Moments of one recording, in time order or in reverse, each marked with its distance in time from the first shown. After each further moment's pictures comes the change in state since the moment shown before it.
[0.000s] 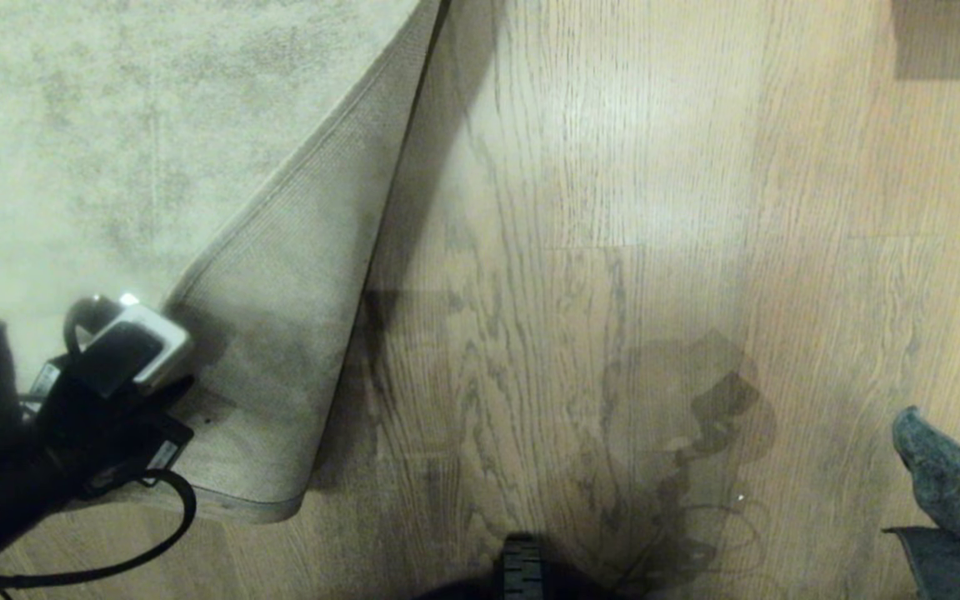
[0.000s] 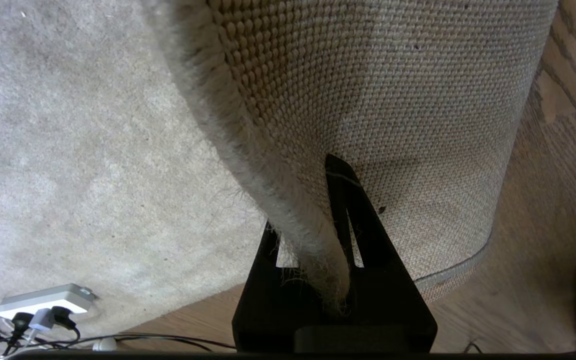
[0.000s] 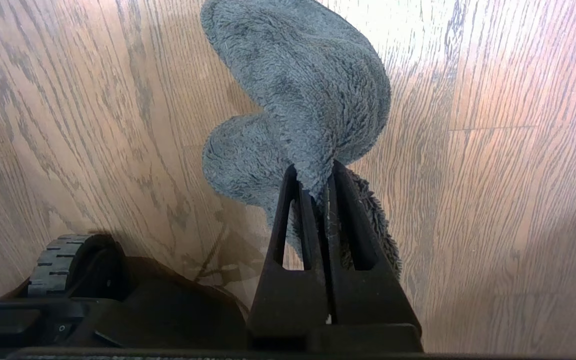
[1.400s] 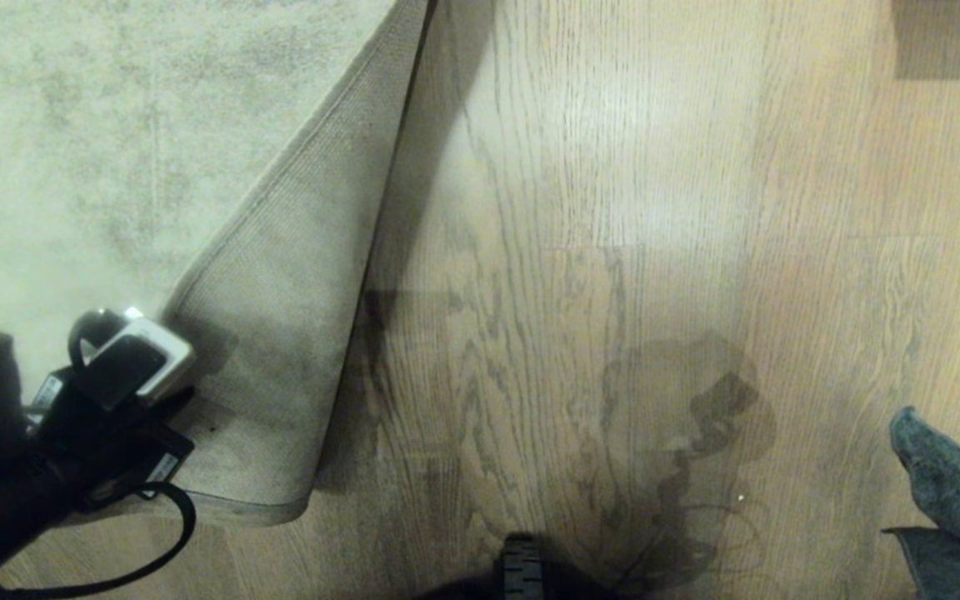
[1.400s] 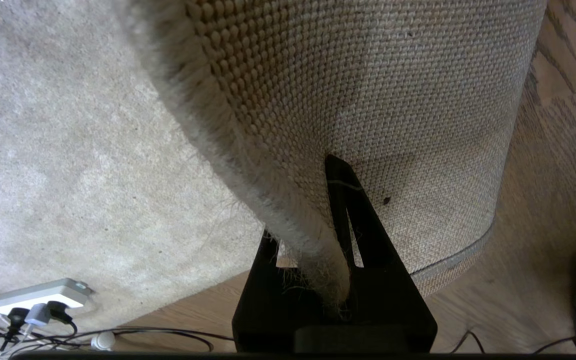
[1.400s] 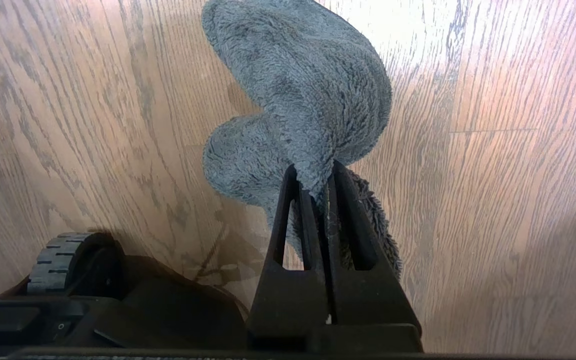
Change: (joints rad) left arm 0.000 0.000 0.027 0.002 0.002 0.001; right arm 0.000 0.000 0.000 -0.002 0.007 -0.009
